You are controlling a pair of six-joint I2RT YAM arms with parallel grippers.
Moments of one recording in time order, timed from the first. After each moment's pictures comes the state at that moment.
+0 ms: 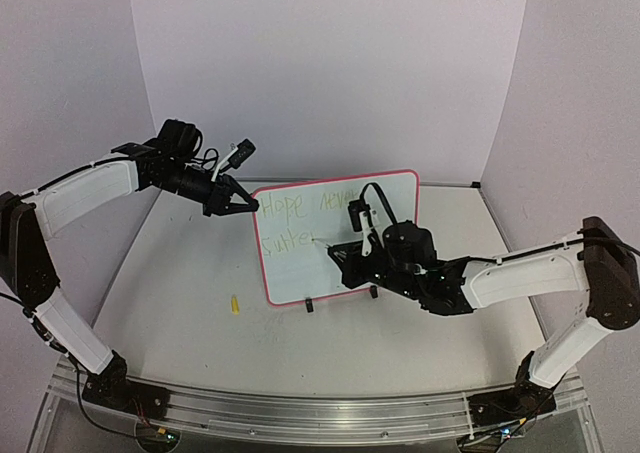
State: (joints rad) left arm -0.43 1.57 1.38 -0.62 0.82 0.36; right arm 0.99 1.58 0.82 0.44 0.20 0.36
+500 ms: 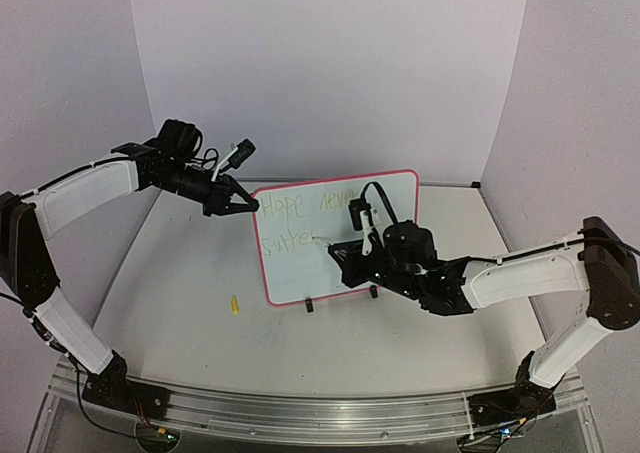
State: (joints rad) left arm -0.43 1.57 1.38 -0.62 0.82 0.36; right arm 0.99 1.58 0.82 0.45 0.22 0.36
